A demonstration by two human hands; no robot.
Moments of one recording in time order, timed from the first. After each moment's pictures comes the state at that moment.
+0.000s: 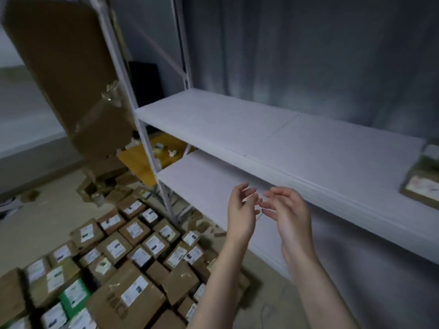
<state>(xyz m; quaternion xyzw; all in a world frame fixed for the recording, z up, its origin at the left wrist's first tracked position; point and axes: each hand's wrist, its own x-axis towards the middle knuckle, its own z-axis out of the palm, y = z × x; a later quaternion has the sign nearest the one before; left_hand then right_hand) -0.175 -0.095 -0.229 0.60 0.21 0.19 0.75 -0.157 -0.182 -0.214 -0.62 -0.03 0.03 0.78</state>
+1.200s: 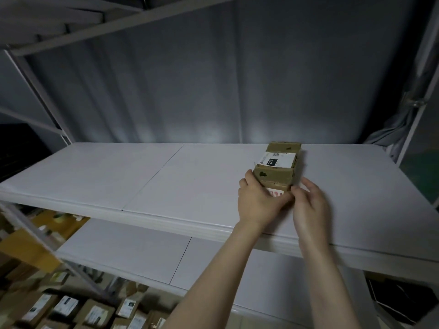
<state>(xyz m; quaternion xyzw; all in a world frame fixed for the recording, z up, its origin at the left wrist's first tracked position) -0.035 -0.348 -0.170 0.86 0.00 0.10 0.49 -0.057 -0.438 -0.184 -0.66 0.15 -0.26 0.69</state>
